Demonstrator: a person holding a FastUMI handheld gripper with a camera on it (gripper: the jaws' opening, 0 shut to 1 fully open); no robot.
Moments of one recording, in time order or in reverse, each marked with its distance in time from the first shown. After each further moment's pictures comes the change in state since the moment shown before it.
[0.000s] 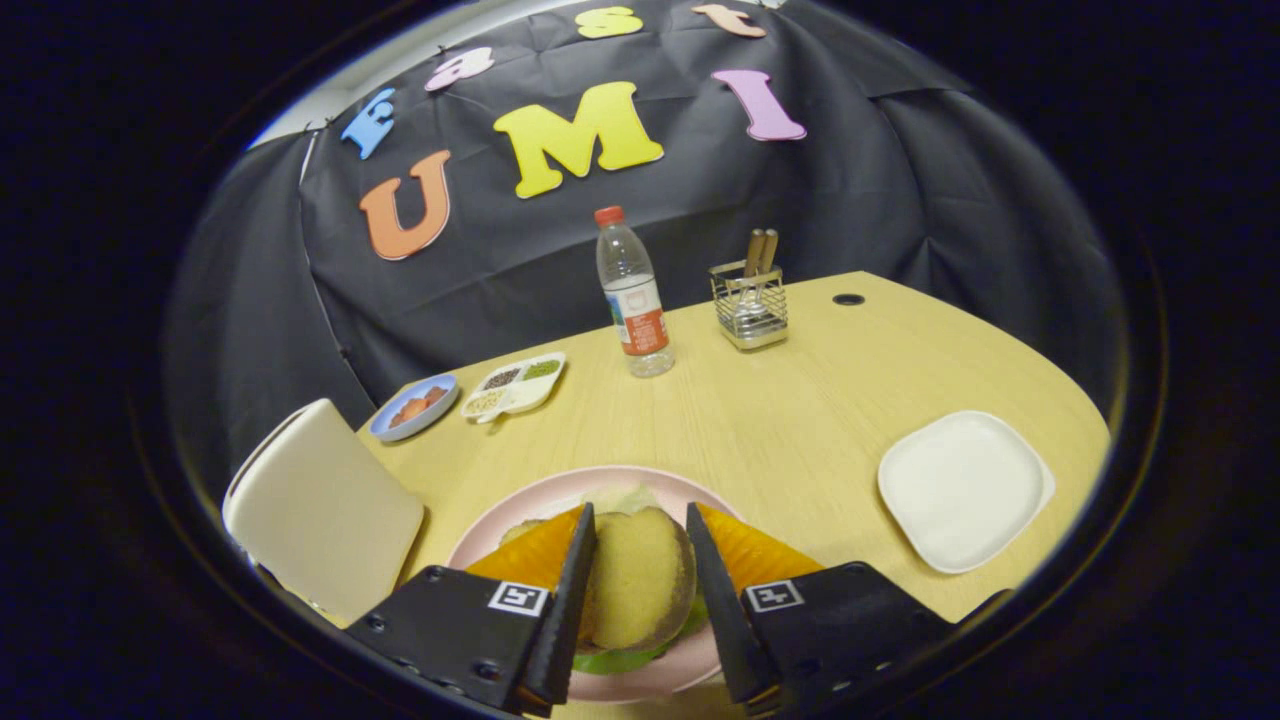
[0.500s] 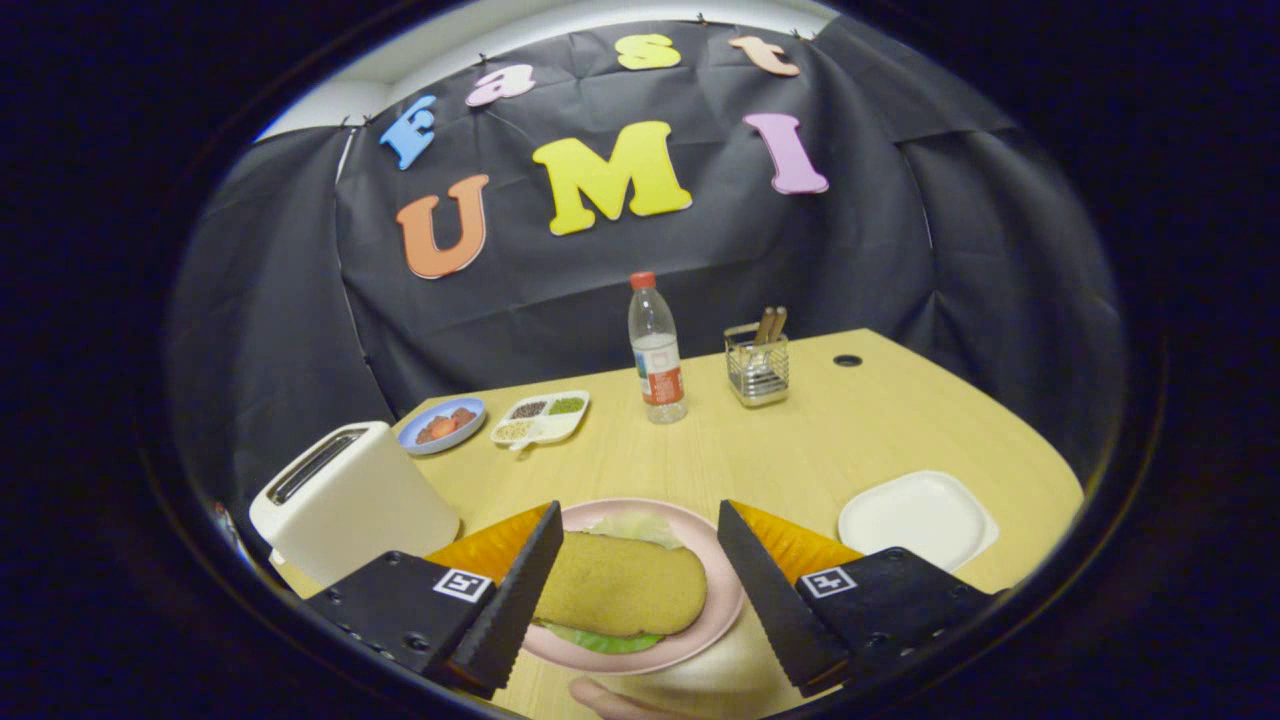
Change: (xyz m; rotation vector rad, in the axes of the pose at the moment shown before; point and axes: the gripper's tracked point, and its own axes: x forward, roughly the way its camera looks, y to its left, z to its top) arm -0.081 0.019 0.052 -0.116 -0.135 0.008
